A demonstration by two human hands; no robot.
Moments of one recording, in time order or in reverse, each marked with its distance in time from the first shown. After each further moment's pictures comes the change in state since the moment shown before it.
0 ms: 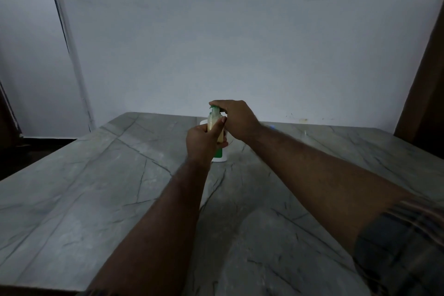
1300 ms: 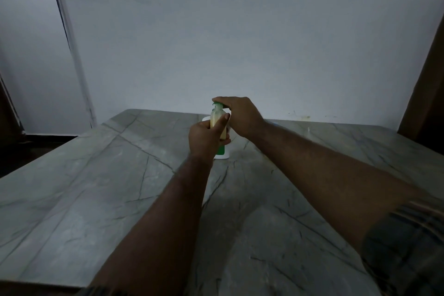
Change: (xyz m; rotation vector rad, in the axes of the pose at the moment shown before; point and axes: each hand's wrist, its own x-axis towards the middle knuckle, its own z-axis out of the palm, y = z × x) left_hand 0.006 -0.006 0.003 -0.025 0.027 -0.031; right_hand 0.002 0.007 0.002 -0.033 0.022 -0.031
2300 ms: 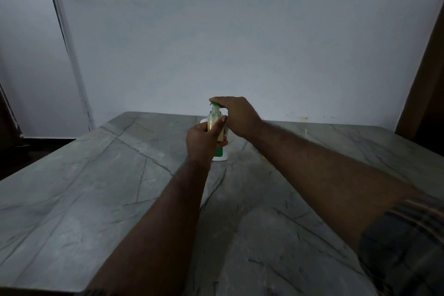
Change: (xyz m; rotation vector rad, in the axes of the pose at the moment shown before) left_hand -0.001 -0.004 0.000 -0.047 0.009 0.041; right_hand 0.002 -0.004 -0.004 -0.014 -0.026 0.011
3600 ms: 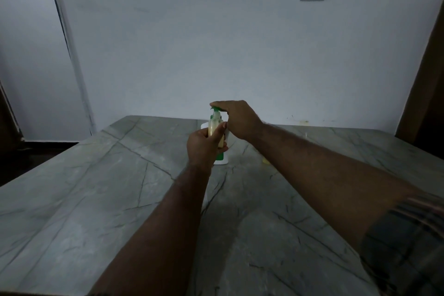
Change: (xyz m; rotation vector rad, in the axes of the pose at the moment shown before) left_hand 0.001 -0.004 0.000 0.074 -0.011 -0.021; right_hand 0.002 -0.003 -0.007 0.001 -0.060 0.017
